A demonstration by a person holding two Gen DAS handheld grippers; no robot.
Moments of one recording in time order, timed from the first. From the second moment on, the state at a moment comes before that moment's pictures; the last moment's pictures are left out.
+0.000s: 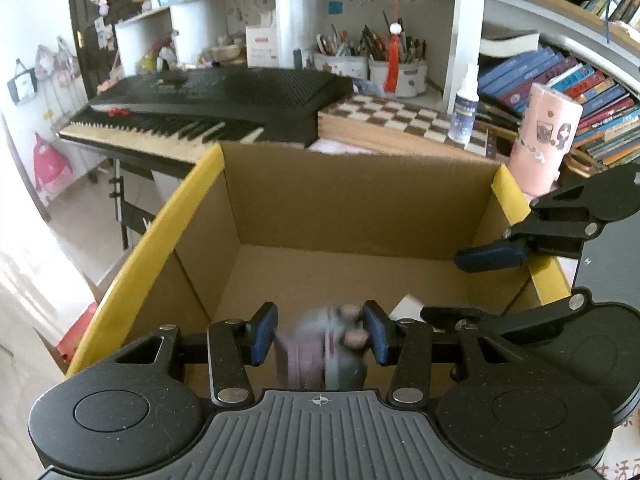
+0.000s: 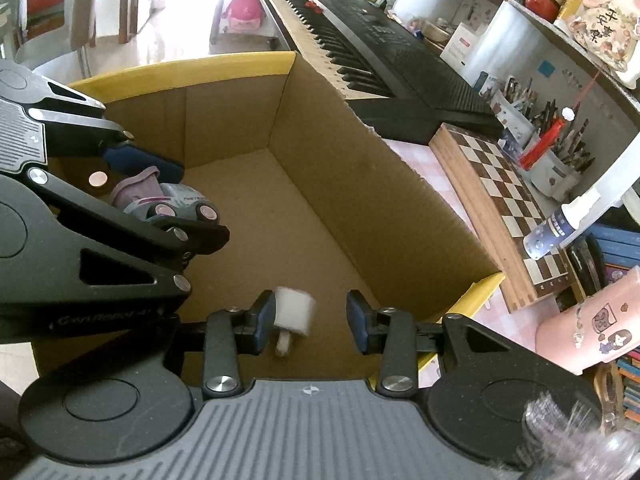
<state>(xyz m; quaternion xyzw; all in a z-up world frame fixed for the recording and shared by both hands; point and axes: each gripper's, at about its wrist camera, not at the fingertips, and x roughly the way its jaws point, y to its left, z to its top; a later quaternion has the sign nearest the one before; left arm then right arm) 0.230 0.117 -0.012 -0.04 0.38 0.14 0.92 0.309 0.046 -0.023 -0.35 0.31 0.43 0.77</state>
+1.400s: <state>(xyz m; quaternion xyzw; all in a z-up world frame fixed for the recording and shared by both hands) 0.079 0.131 0.035 -0.06 0.24 0.14 0.96 0.152 -0.067 0.038 0.01 0.24 0.21 0.95</state>
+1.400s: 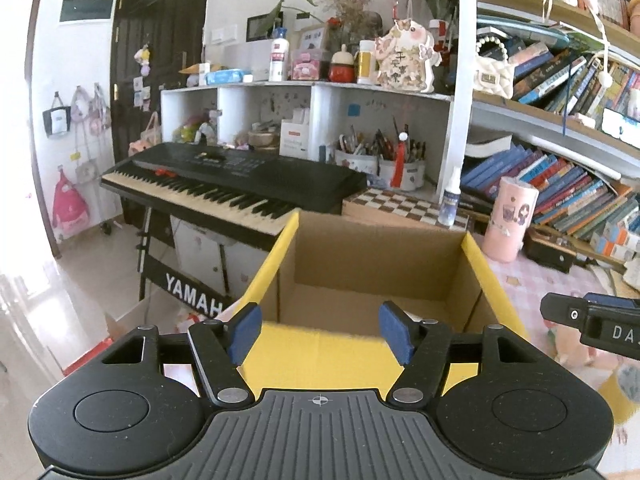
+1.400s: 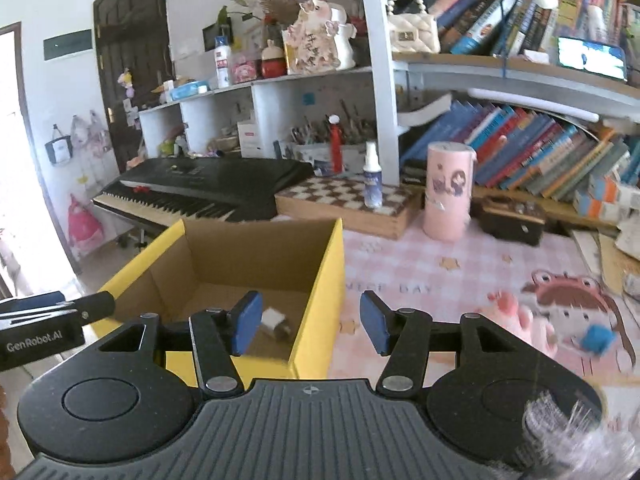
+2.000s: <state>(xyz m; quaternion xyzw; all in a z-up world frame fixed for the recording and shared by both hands) 0.018 0.125 0.013 -0.04 0.28 0.11 0.95 0.051 -0.062 0.001 -0.01 0.28 0.16 0.95</state>
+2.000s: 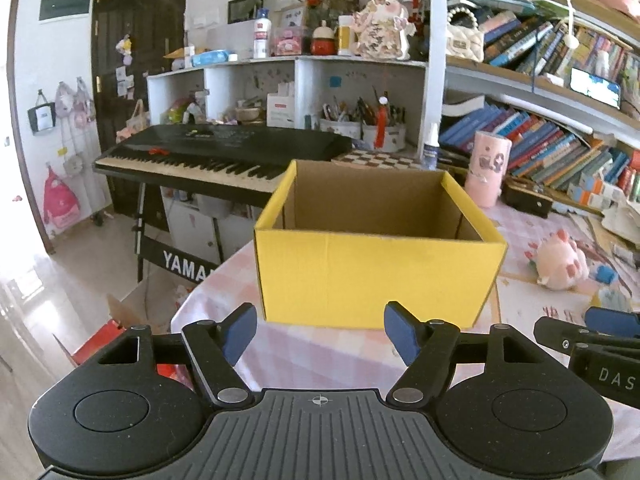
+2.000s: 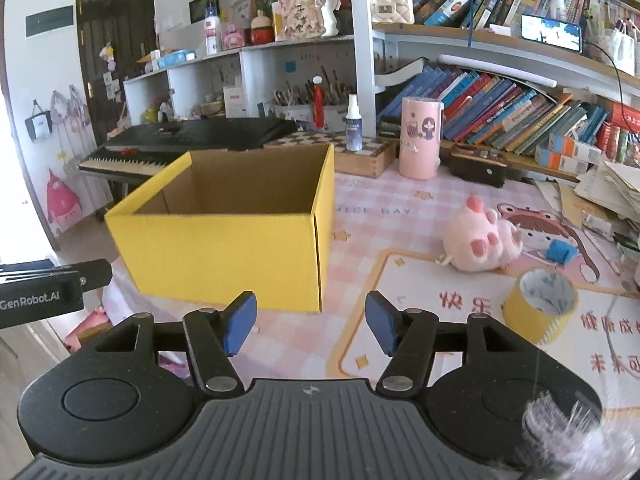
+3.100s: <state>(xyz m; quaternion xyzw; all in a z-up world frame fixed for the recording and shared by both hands) -0.004 0.056 -0.016 -0.01 0.32 0.00 0.95 -0.017 -0.118 -0.027 -0.01 0.32 0.06 0.94</state>
